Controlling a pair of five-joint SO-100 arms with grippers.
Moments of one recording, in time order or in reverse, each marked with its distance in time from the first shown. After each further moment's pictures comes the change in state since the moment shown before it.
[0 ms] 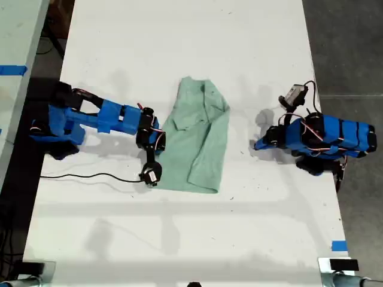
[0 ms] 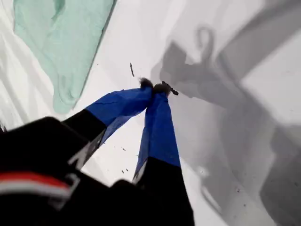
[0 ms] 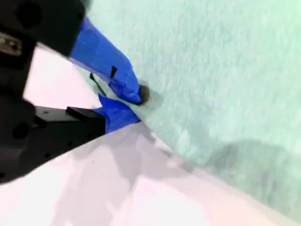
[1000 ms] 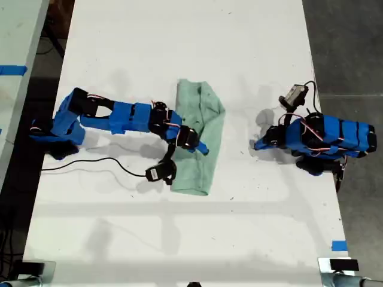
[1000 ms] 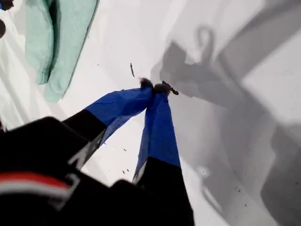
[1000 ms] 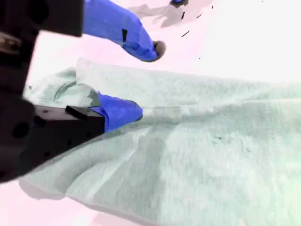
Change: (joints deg) arm 0 -0.4 -14.0 -35.0 -10.2 20.8; arm 1 0.0 0.0 0.0 0.0 0.5
